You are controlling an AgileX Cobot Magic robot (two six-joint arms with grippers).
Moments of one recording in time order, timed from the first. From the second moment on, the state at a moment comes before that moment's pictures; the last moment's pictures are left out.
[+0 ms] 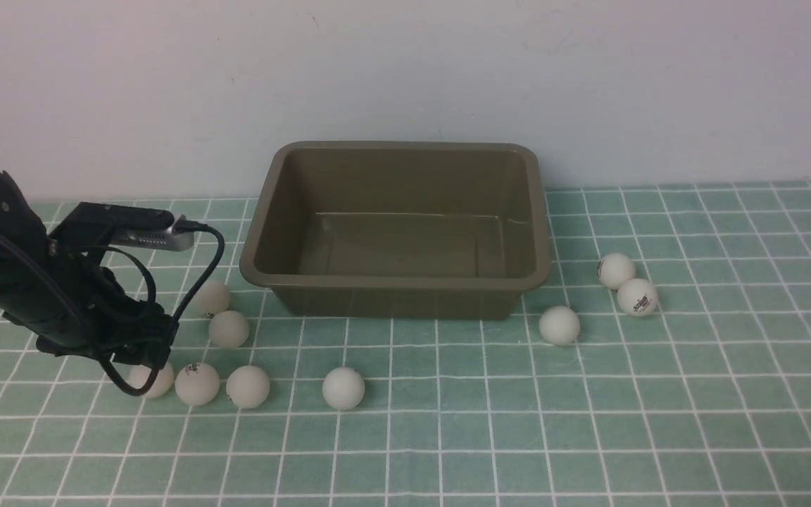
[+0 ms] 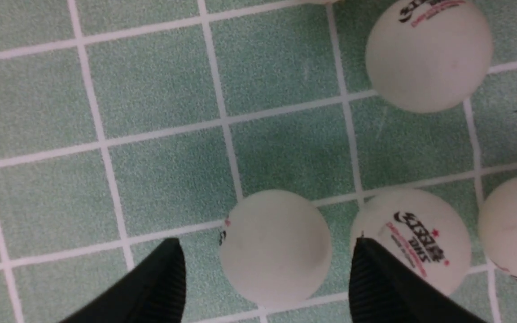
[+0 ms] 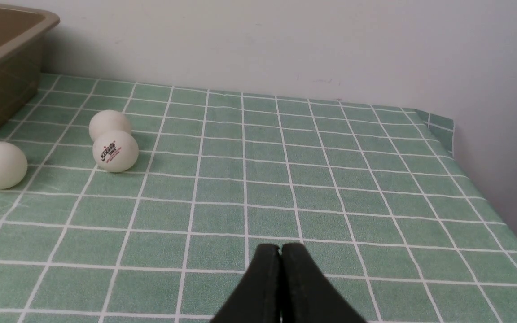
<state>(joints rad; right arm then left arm) -0.09 -0.01 0.03 -0.15 0.36 0.00 0.06 1.75 -1.03 -0.24 0.63 0.36</state>
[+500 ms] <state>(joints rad) -0.09 -0.01 0.03 -0.15 0.36 0.00 0.06 1.83 -1.03 -0.25 0.59 0.36</state>
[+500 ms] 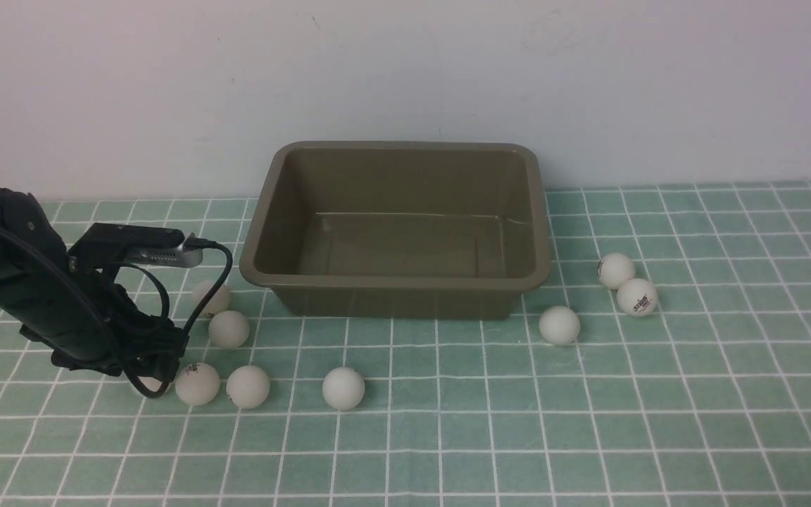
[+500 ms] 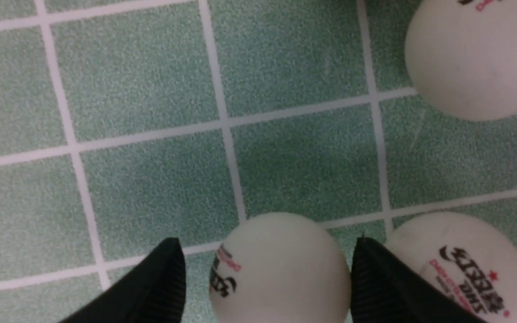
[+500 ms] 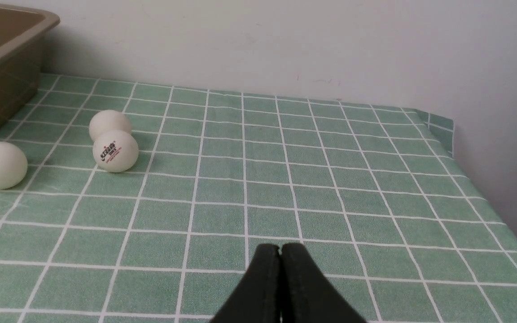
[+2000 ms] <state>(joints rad) -0.09 -0.01 0.03 -0.15 0.36 0.00 -0.31 2.12 -1.76 -0.27 0.78 0.40</state>
